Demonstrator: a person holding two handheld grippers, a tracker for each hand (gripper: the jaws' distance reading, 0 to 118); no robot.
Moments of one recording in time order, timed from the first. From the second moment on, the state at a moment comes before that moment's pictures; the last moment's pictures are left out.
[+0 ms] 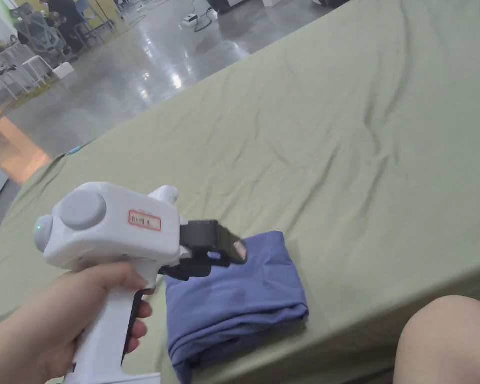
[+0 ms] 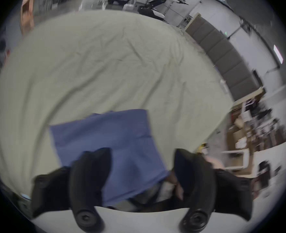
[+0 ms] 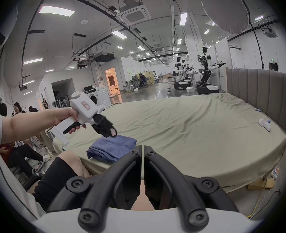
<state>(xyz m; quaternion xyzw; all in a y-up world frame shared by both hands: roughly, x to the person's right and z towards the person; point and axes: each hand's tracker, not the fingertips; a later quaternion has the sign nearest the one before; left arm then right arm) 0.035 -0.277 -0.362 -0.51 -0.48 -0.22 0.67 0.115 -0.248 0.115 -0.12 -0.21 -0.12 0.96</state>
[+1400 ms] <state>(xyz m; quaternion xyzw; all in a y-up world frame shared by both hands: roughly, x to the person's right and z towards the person) -0.055 -0.439 -0.459 -0.58 -0.61 0.20 0.50 0.207 -0.400 -0.209 -0.40 0.01 -0.30 0.86</state>
